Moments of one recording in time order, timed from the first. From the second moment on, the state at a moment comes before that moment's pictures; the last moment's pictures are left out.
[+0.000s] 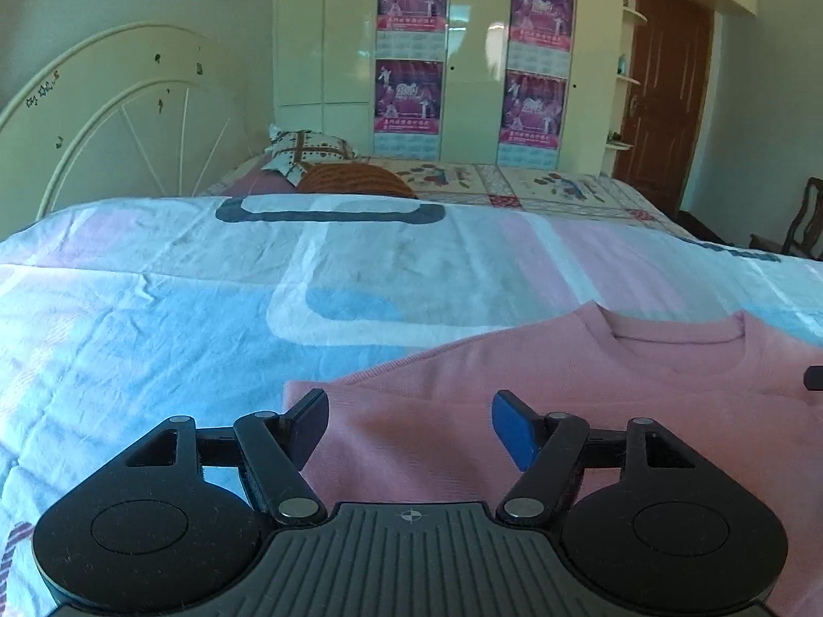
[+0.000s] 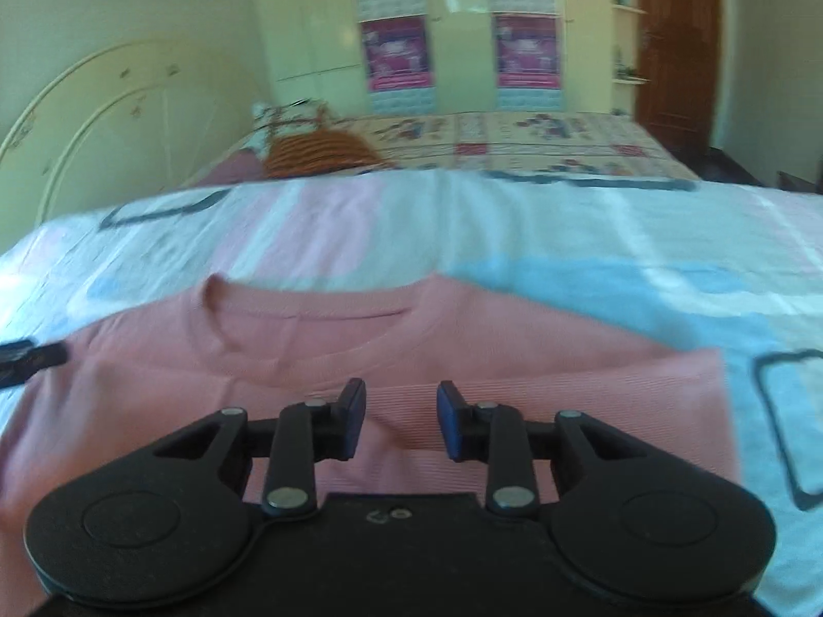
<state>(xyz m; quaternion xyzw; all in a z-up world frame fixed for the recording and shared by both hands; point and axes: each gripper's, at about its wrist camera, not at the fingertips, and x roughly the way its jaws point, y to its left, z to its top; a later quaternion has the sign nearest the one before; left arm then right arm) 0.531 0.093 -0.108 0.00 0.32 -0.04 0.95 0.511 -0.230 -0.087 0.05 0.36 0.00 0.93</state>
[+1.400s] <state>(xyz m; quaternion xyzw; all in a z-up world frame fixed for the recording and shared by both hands) 0.133 0.171 -0.117 -0.18 0.41 -0.04 0.90 0.121 -0.368 -0.106 0.30 0.42 0.04 0.86</state>
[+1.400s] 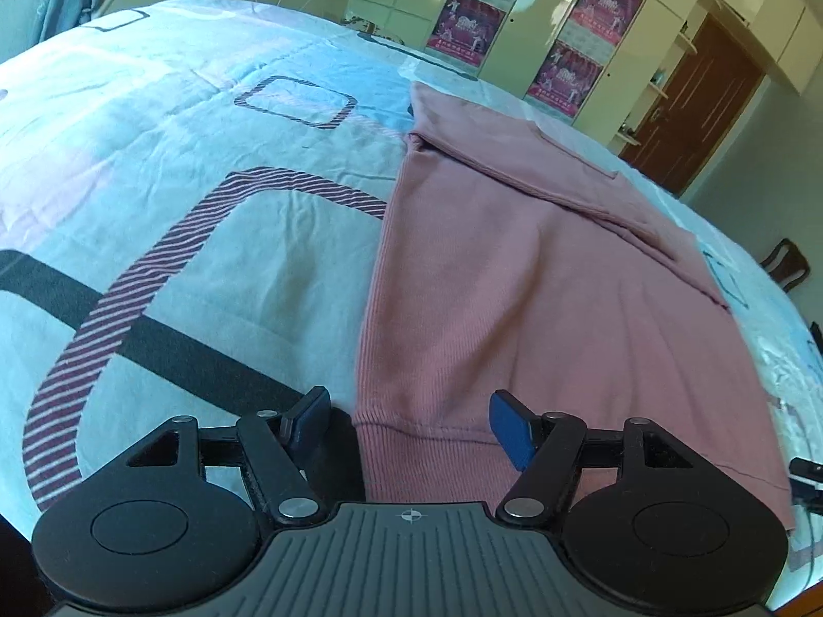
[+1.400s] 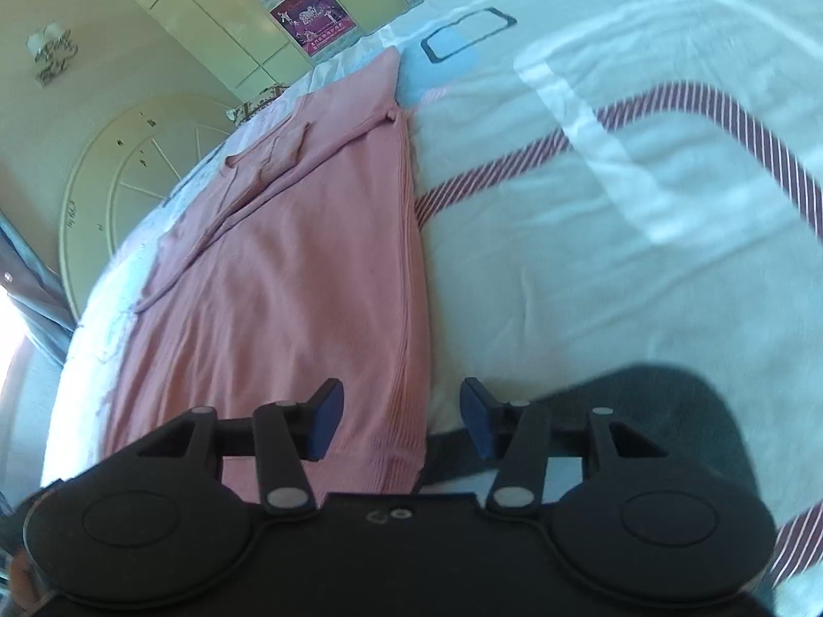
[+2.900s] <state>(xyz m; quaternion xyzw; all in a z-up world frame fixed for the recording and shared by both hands) 0.196 0.186 -0.051 -0.36 0.27 -0.08 0.89 0.181 -0.361 -0.009 0.29 0.30 0.10 0.90</state>
